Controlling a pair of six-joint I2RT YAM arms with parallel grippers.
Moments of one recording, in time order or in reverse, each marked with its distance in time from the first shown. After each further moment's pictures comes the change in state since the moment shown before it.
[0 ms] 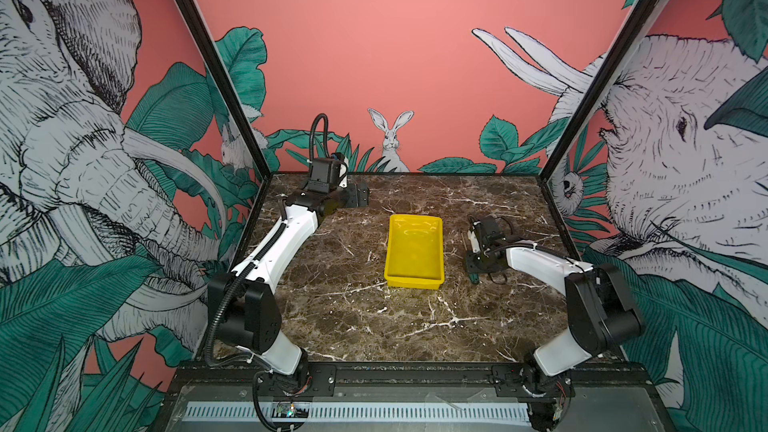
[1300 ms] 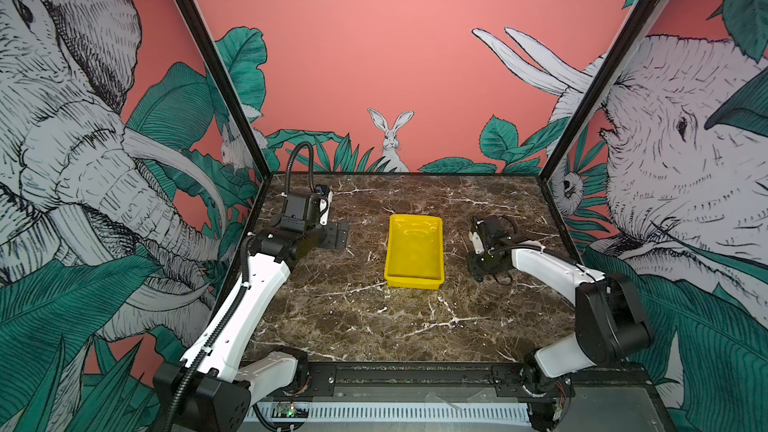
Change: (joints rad) left arm 0.005 -0.415 -0.254 -0.282 -0.138 0.203; right arm 0.001 -0.087 0.026 -0.121 -0.013 -0.071
